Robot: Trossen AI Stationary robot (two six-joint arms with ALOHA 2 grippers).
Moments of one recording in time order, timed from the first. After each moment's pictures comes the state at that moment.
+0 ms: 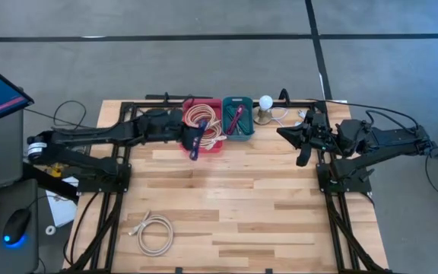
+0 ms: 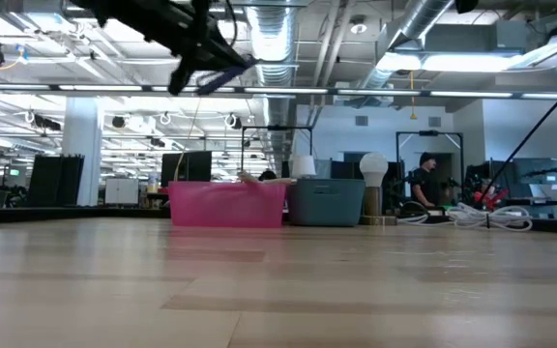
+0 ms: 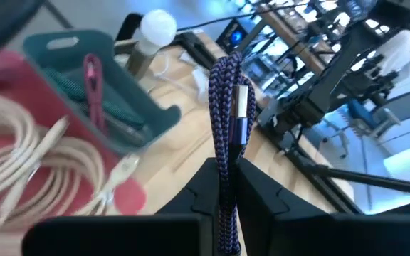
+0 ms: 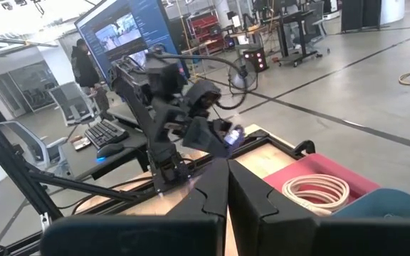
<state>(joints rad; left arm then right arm) 0.23 1.15 0.83 -0.03 -0.04 -0.62 0.19 0.72 0.88 -0.19 0.50 0.33</state>
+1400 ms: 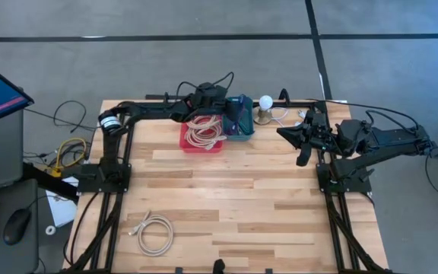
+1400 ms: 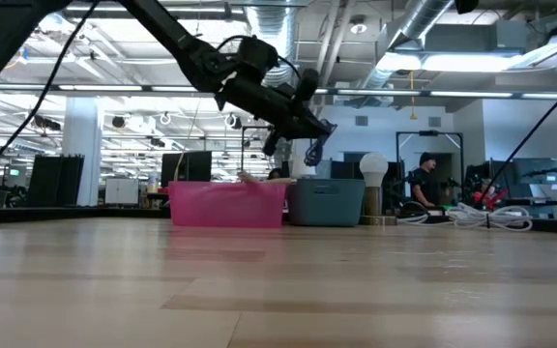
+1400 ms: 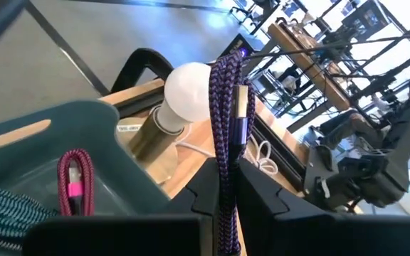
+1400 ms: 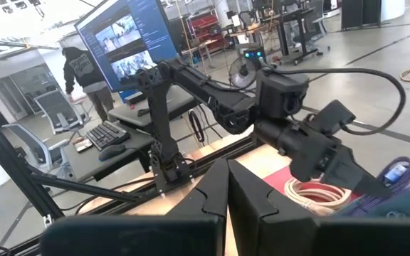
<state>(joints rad) 0.46 1.96 1.33 0.31 0.18 -0.55 0.19 0.72 0.88 -0.19 0.50 0.35</state>
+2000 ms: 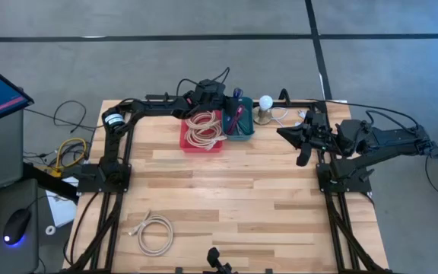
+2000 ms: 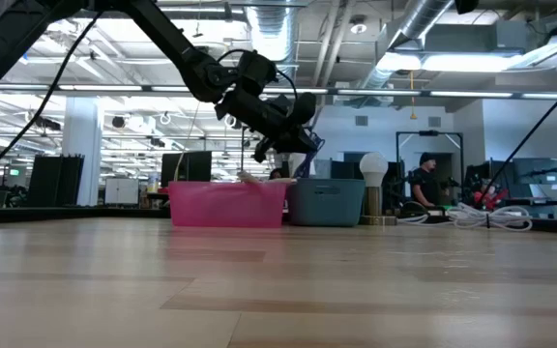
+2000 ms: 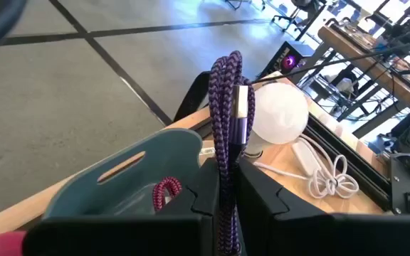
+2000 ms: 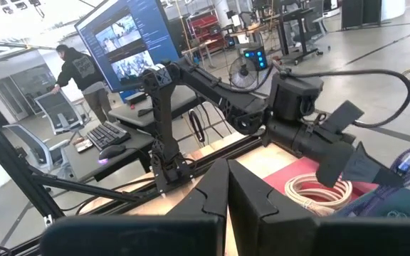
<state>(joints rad) 0.51 2.01 1.35 0.30 0.05 -0.40 0.19 0.72 0.88 -0.19 0.50 0.35</state>
